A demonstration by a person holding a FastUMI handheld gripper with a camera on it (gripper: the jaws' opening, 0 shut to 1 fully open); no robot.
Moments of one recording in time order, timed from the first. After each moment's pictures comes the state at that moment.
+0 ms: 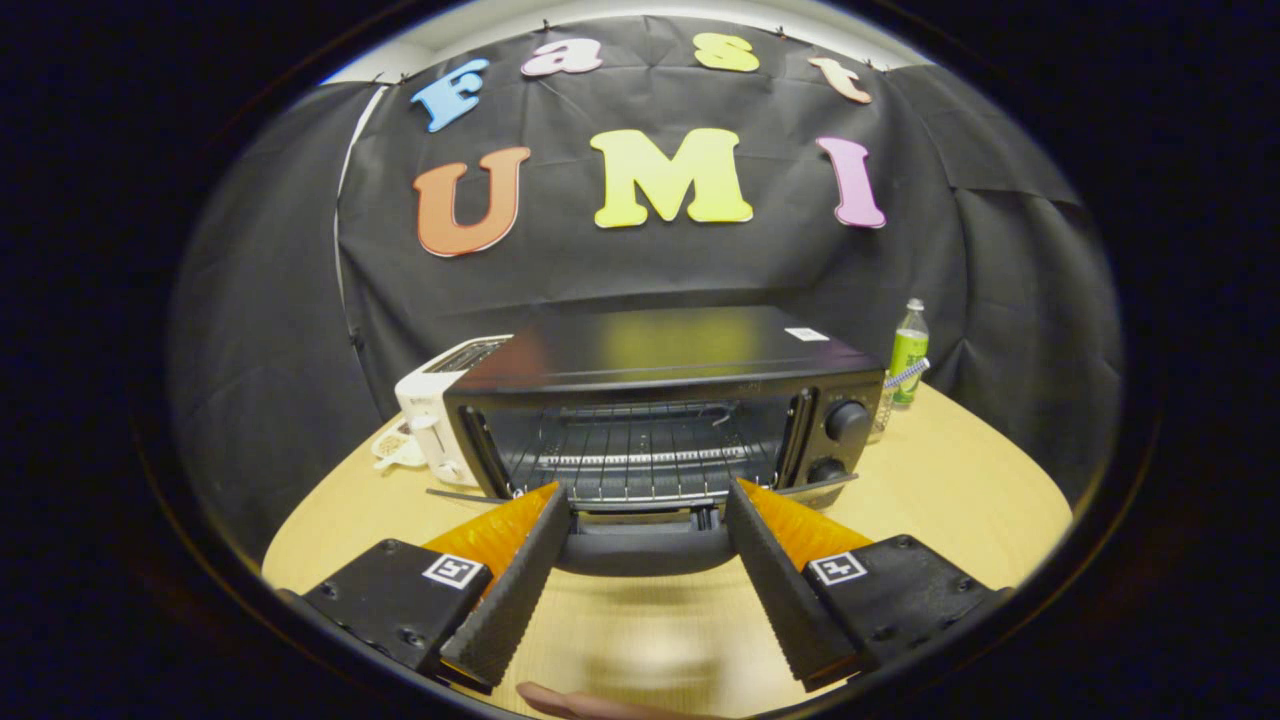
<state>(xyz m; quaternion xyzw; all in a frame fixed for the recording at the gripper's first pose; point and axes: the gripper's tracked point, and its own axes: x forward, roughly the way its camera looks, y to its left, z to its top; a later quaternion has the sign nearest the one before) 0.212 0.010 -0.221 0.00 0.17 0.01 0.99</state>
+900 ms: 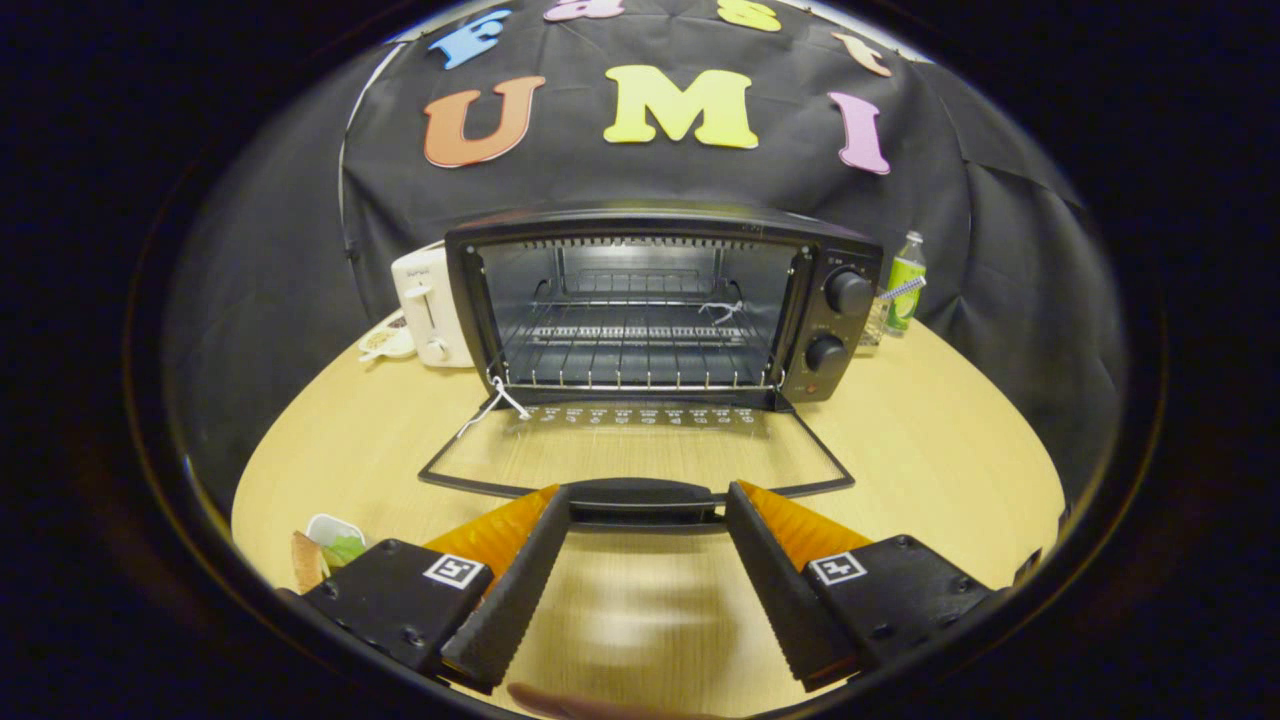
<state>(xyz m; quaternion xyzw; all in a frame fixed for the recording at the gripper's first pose) 0.163 0.003 -0.308 -0.03 0.28 0.00 0.96</state>
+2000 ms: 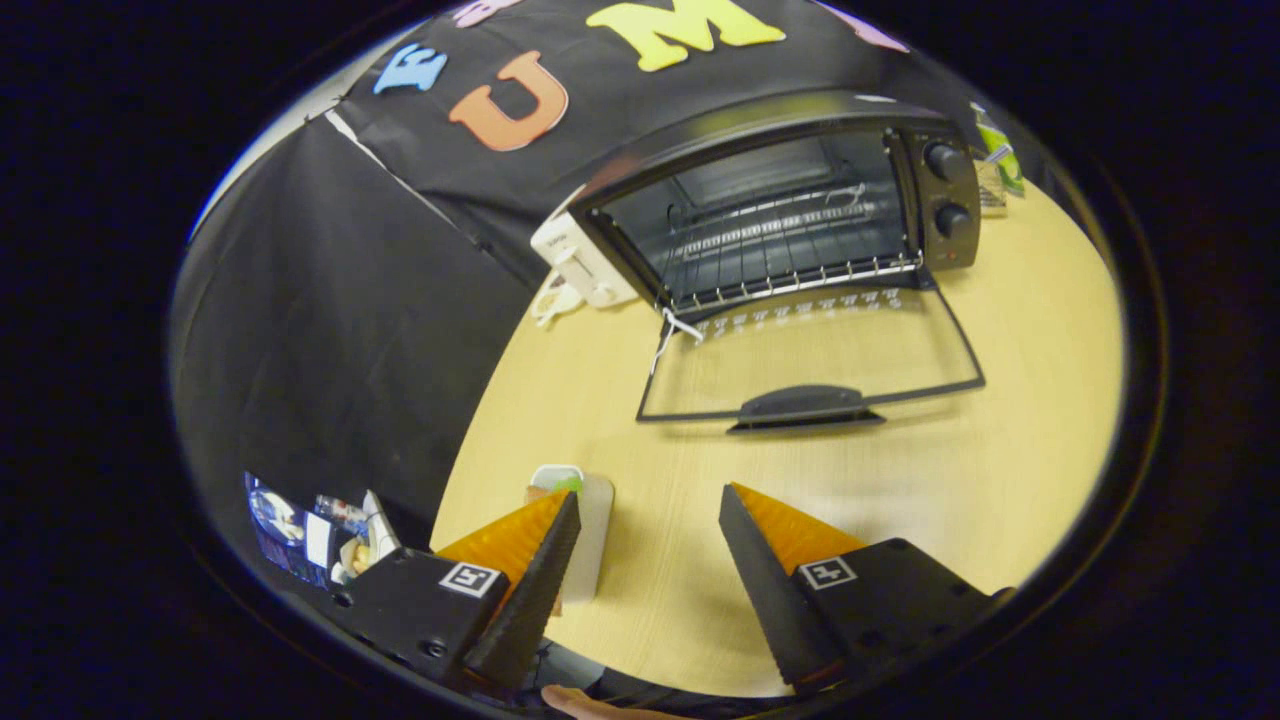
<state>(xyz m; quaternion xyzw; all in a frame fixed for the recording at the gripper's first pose) 0.075 0.076 -0.290 0.15 0.46 0.22 0.85</state>
